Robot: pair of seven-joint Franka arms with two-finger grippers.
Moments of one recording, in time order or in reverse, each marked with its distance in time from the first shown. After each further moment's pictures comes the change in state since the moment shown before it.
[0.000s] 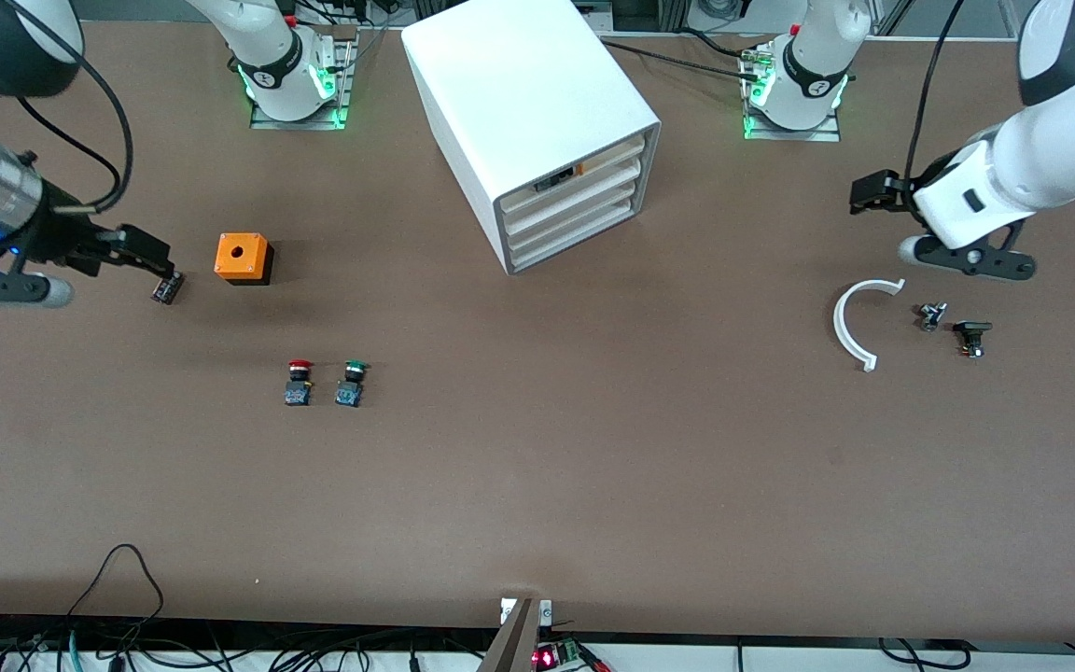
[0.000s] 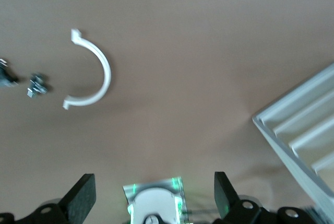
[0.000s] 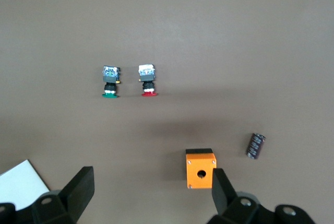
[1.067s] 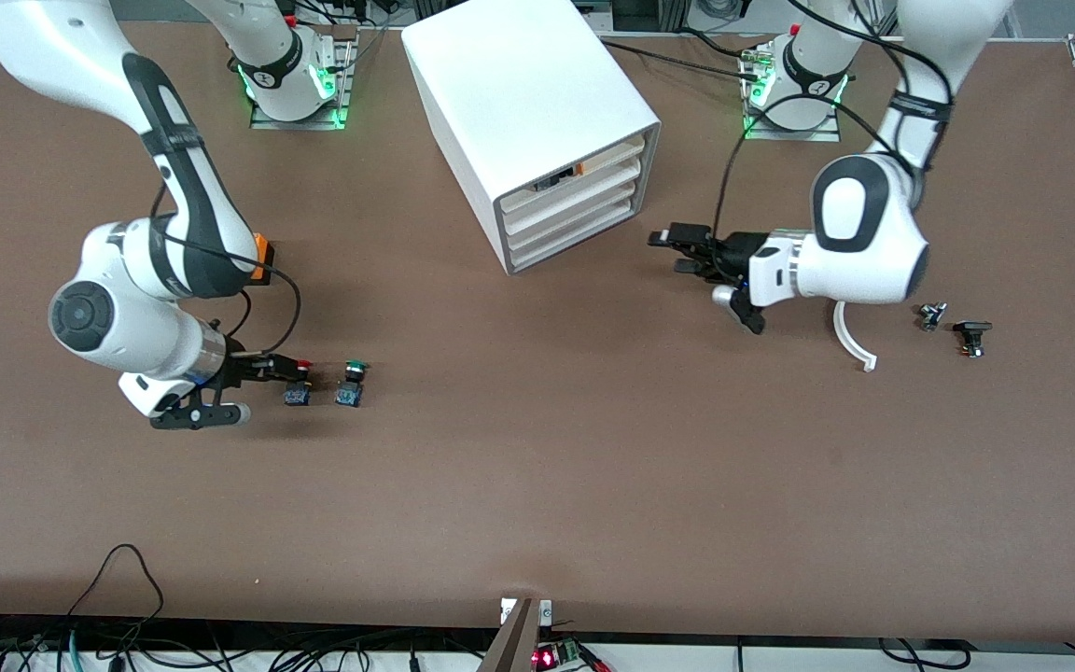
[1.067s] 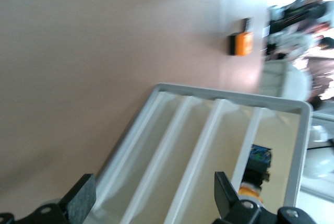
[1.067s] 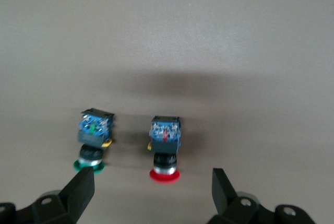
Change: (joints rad) left arm -0.015 0.194 -0.140 -0.500 -1.033 0.562 0.645; right arm 0.025 0.407 0.040 -0.112 0.001 0.524 -0.073
